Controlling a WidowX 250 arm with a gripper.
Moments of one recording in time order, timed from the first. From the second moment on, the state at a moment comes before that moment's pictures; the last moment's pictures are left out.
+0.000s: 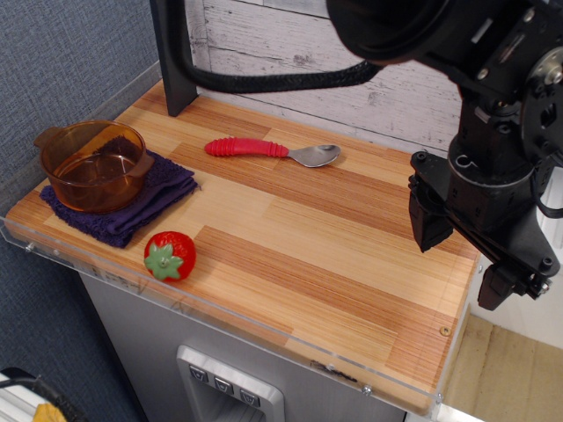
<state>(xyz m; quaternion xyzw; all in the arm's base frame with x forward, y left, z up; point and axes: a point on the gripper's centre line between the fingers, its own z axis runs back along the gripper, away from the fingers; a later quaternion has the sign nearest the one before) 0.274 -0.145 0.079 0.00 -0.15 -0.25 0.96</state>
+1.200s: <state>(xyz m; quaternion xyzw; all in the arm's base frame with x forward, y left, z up) 0.273 -0.026 0.092 0.04 -0.15 0.03 0.99</state>
